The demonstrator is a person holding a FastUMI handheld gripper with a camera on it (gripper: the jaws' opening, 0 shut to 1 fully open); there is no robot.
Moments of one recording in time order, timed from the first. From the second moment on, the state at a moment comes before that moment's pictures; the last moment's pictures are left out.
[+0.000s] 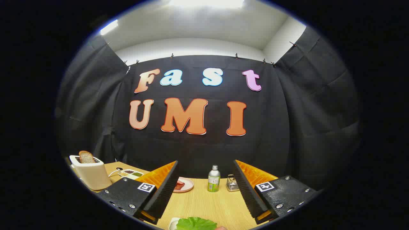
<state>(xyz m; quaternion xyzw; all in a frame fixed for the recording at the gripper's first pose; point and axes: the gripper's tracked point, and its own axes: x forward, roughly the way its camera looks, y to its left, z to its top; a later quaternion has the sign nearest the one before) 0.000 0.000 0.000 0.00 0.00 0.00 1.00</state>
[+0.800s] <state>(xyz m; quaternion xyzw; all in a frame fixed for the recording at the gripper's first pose) -0.014 -0.023 0.003 0.04 0.00 0.00 1.00</state>
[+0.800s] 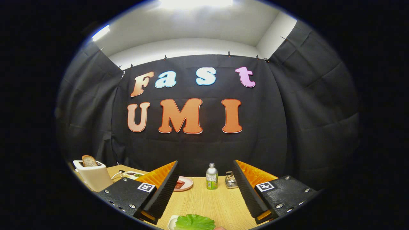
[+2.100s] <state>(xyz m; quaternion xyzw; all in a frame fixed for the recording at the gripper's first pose) -0.031 0.008 -0.161 0.03 0.35 0.02 0.94</state>
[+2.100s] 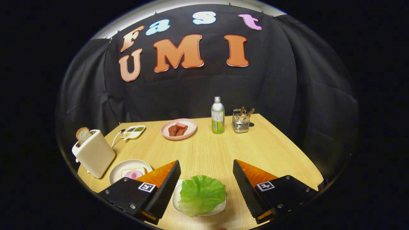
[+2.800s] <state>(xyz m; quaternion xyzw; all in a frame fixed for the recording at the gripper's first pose) -0.081 0.041 -0.243 -0.02 0.54 0.07 0.84</state>
